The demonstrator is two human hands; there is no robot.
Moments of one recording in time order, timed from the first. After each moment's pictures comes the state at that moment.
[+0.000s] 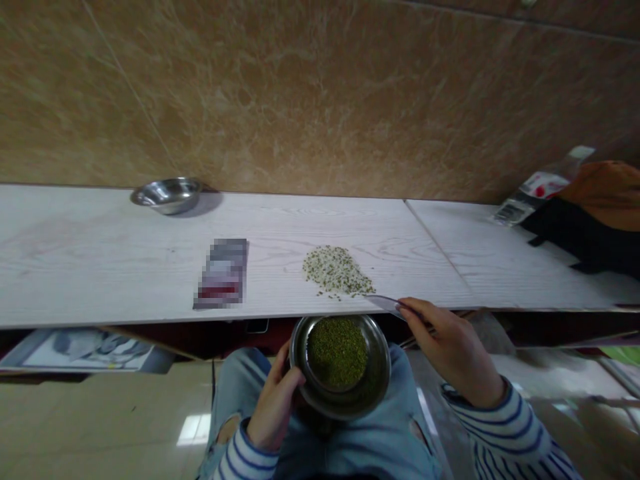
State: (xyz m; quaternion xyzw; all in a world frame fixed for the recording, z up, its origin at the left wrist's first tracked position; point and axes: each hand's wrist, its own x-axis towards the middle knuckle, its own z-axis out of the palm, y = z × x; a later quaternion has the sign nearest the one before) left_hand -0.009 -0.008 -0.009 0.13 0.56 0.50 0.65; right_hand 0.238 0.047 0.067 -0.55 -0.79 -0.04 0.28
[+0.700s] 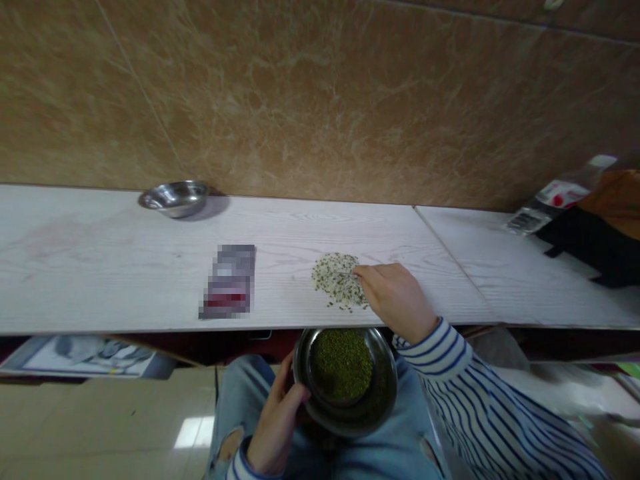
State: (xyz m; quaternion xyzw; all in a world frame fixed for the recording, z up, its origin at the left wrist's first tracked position) left_hand -0.020 -0.008 -0.020 0.13 0.54 0.51 0.66; right_hand 0.165 0.126 0.085 -0.46 -0.87 -0.10 0.17
